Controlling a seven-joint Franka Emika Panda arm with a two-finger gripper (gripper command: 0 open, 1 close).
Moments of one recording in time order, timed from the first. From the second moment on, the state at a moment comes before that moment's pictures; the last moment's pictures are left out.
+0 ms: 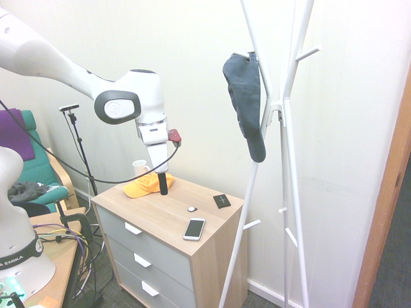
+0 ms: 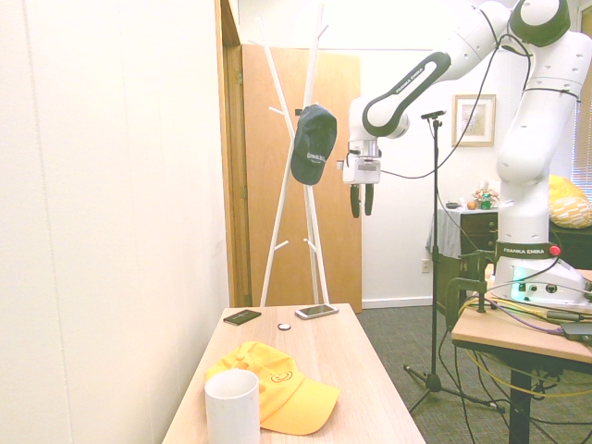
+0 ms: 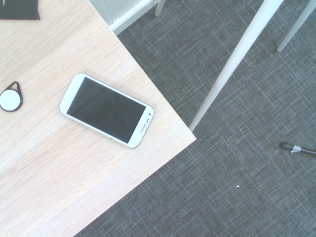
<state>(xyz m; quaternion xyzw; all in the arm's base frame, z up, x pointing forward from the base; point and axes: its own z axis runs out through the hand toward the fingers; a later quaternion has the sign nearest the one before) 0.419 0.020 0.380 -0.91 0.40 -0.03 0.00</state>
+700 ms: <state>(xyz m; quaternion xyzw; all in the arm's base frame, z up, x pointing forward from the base) 0.474 0.184 0.306 -0.95 0.32 -0.02 0.01</state>
